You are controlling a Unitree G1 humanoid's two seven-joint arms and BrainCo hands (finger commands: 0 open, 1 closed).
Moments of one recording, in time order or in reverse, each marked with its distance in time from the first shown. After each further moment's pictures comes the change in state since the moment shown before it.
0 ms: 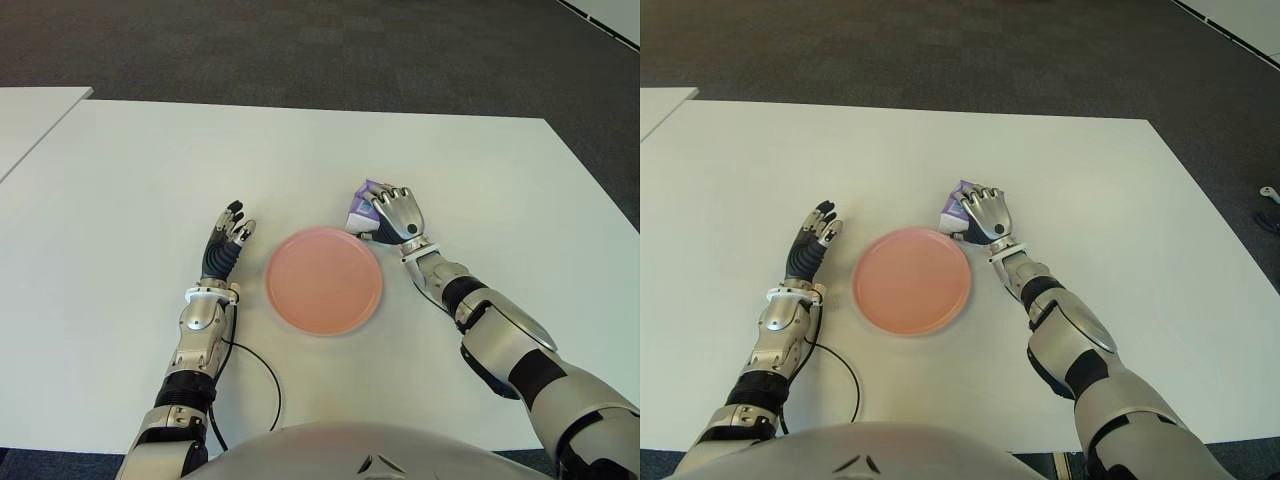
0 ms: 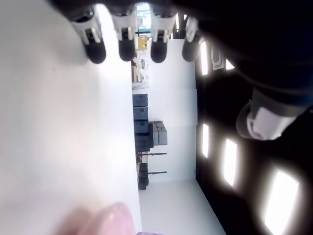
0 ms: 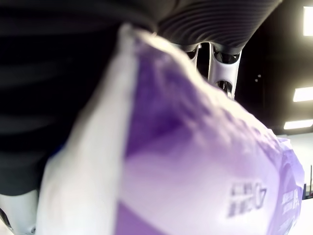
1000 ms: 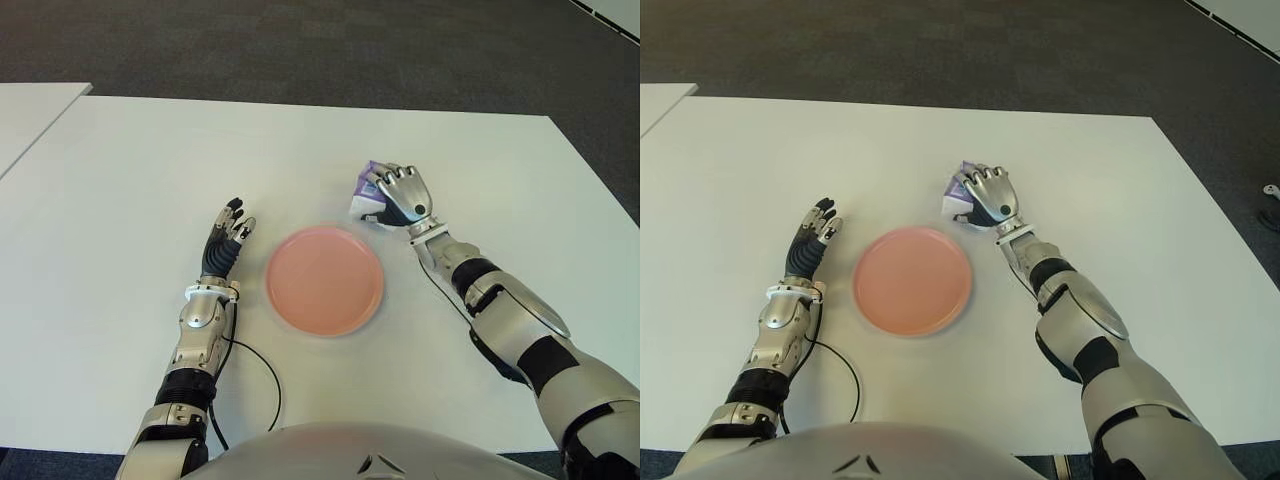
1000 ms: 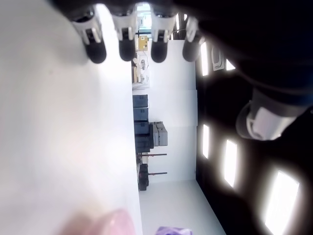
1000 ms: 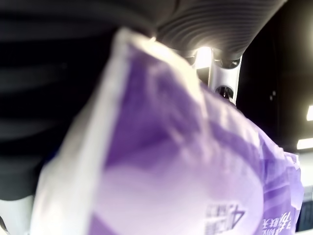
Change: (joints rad) left arm -0.012 0.001 0.002 0.005 -0.001 -0.006 0.000; right arm -0.117 -0.069 -0.029 -0.037 -0.041 -0.032 -0.077
